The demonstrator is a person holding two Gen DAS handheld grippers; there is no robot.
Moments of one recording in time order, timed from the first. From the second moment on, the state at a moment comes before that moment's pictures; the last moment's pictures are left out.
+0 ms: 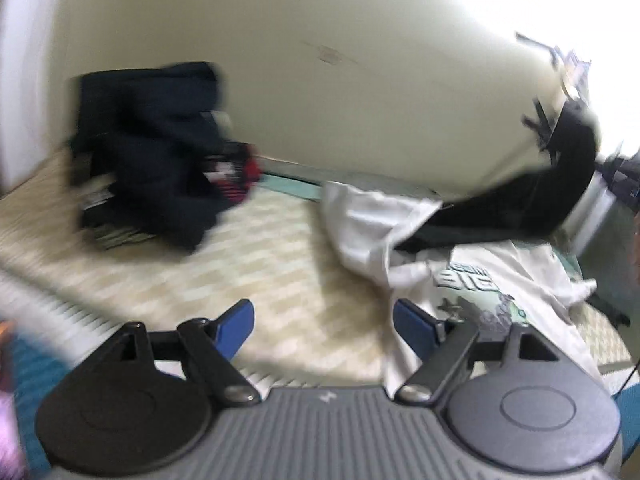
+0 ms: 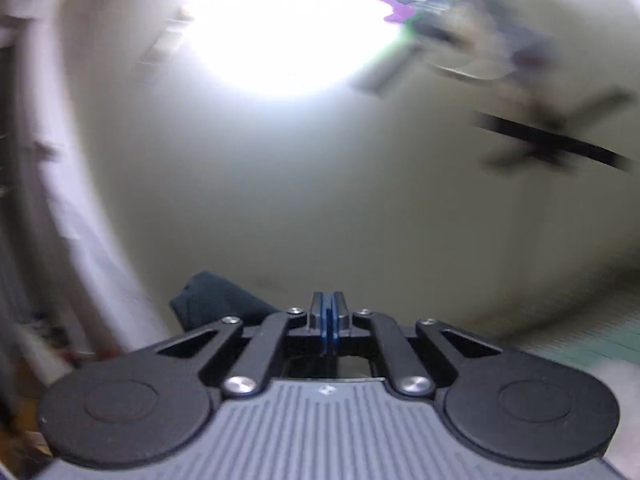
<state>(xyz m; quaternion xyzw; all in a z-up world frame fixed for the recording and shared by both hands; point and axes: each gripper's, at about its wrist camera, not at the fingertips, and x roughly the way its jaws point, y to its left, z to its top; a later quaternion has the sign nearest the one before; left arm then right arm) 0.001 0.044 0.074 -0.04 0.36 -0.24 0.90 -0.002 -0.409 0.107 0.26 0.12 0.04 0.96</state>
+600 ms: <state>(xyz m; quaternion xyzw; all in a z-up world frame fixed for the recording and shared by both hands) 0.018 -0.057 0.004 0.09 0.41 -0.26 0.87 0.043 -0.316 0.018 0.14 0.27 0.14 0.94</state>
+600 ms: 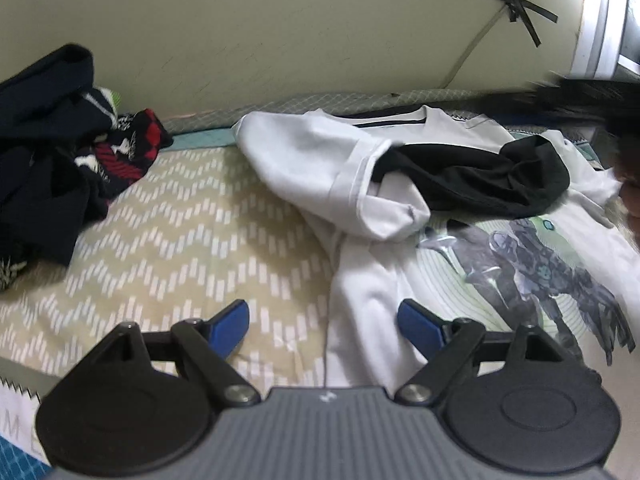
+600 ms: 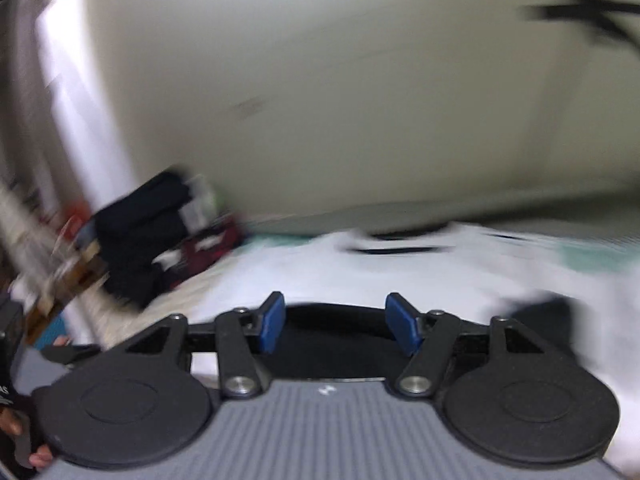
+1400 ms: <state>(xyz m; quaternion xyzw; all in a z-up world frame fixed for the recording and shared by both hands) -0.001 0.030 0.018 0.00 0.38 -0.21 0.90 0.153 -0.266 0.002 0.13 0.28 0.08 0.95</state>
